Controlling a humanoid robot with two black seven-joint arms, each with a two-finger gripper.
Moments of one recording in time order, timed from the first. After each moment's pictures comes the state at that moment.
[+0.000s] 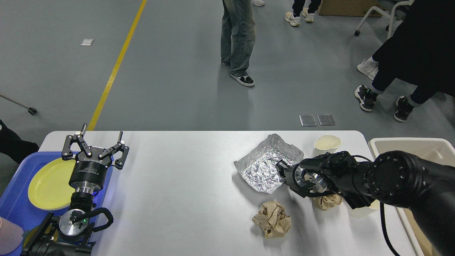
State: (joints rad) left arm -0.25 0.02 -1.64 -0.80 0.18 -0.60 -0.07; right arm 1.16 0.05 -1.04 0.65 0.60 0.05 -0.14
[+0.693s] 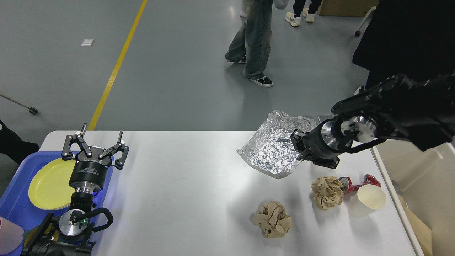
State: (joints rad) left arm -0.25 0.02 -1.64 -0.80 0.18 -0.60 -0.07; right arm 1.94 -0.15 -1.22 1.41 0.60 0.23 -0.18
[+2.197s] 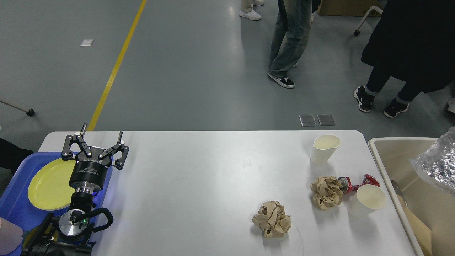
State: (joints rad) left arm -0.25 0.02 -1.64 -0.80 0.18 -0.60 -0.07; right arm 1.70 -0.99 -1.35 0.96 0.04 0.55 -0.16
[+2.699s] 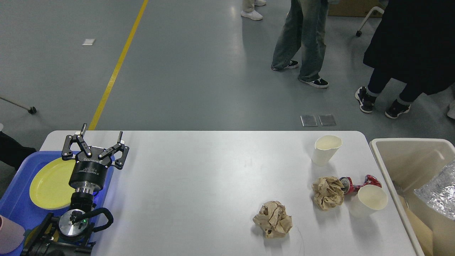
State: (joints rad) left arm -0.25 0.02 -1.64 -0.80 0.18 -0.60 -0.07; right arm 0.99 -0.75 -1.04 0.60 0.05 0.09 -0.17
